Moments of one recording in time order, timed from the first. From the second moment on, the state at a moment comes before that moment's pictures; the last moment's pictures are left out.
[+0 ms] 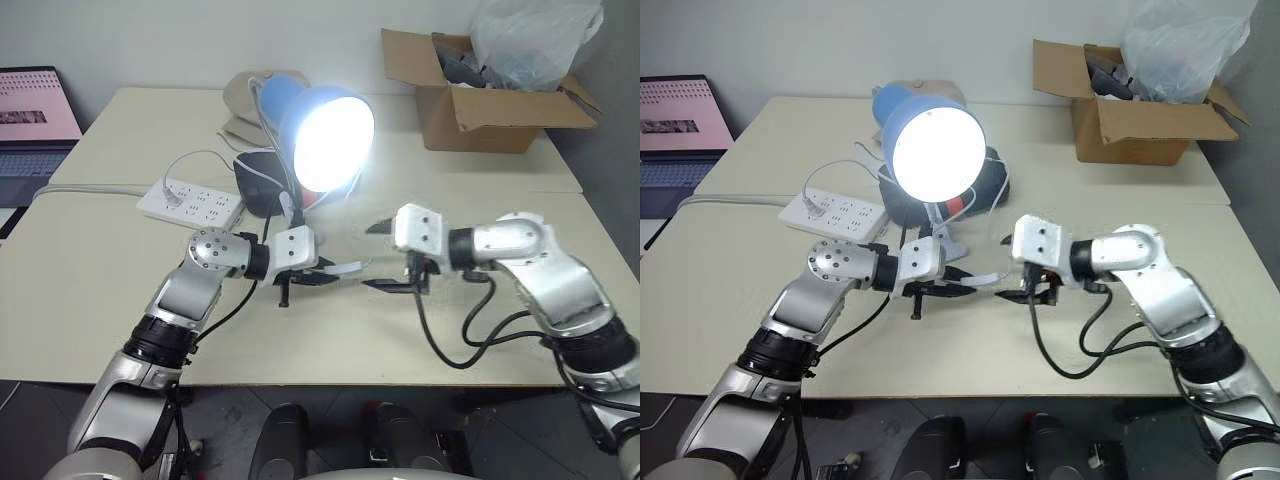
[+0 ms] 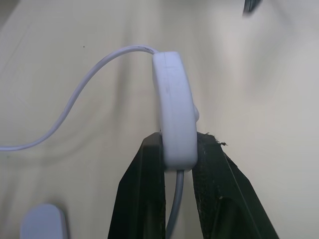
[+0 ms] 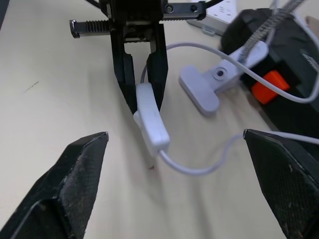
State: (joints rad) left arm -0.62 0.55 -0.29 0.16 -0.06 0.12 -1.21; right arm -0.55 -0.75 0.21 -0.46 0.20 0.66 1.02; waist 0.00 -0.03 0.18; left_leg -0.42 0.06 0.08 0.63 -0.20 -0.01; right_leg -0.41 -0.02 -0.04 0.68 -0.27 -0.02
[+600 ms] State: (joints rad) left arm -0.76 0.42 -0.35 0.51 0.04 -0.05 -1.19; right arm -0.19 -0.77 -0.03 -0.81 0.35 0.94 0.77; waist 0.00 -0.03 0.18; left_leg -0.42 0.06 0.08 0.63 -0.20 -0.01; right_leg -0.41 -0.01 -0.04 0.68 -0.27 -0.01
